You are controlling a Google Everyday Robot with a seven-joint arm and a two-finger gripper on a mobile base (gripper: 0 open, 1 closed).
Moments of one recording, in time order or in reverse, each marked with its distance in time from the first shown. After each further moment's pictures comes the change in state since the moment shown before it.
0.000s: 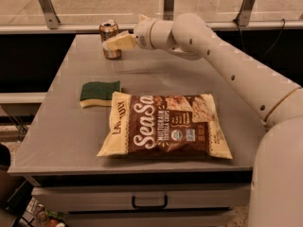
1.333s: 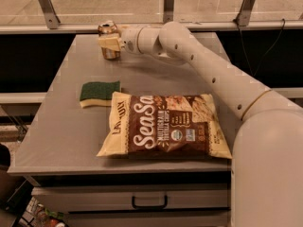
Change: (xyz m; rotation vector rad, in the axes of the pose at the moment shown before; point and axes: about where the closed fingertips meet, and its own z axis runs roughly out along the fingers) arm 0.012 0.021 0.049 -0.072 -0.055 0.047
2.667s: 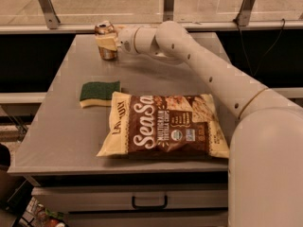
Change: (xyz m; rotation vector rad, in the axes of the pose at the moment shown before) arm 0.000 0.008 0.007 -0.016 0.010 0.000
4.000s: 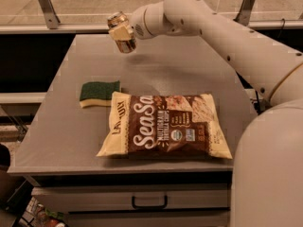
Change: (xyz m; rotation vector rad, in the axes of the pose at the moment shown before) arm -0.026 -0.014 -0.063 0.080 0.272 -0.108
